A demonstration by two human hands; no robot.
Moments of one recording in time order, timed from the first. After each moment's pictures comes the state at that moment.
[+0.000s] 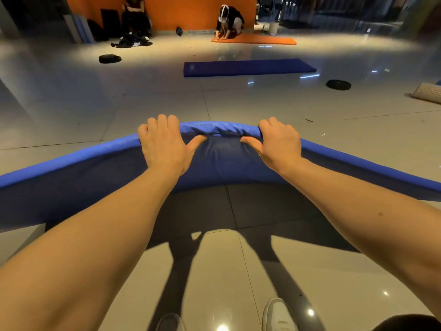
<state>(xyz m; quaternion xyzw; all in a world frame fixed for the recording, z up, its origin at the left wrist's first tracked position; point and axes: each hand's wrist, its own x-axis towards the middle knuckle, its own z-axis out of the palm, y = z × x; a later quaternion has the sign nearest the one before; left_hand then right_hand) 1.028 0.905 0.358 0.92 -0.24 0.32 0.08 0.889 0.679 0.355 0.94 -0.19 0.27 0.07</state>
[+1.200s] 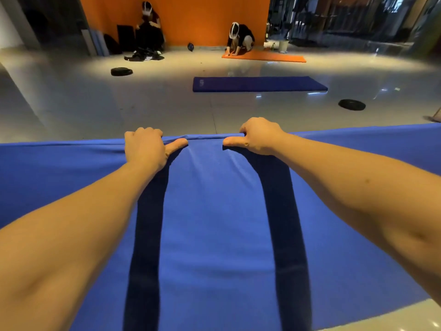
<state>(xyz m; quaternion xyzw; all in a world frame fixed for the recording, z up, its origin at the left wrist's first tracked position) 1.182 0.886 0.370 0.95 -0.24 0.19 0.01 1.040 0.637 0.413 0.99 -0.13 0.06 -0.08</state>
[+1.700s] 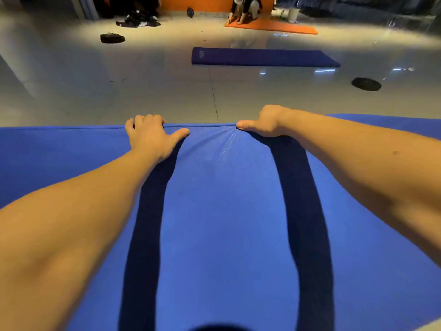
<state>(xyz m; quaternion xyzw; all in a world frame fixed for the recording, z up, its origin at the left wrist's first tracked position) 1.253 0.831 0.281 0.96 -0.20 0.16 0.14 1.098 0.577 0.365 0.97 -0.24 -0.06 -0.02</state>
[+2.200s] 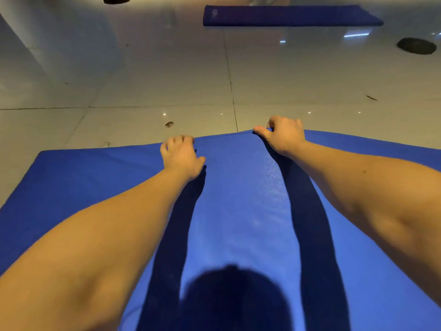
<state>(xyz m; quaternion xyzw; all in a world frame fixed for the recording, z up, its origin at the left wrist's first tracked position) 1.249 0.783 0.140 0.97 -0.20 -0.01 0.11 1.162 0.514 0.159 0.95 -0.25 0.10 -0.15</state>
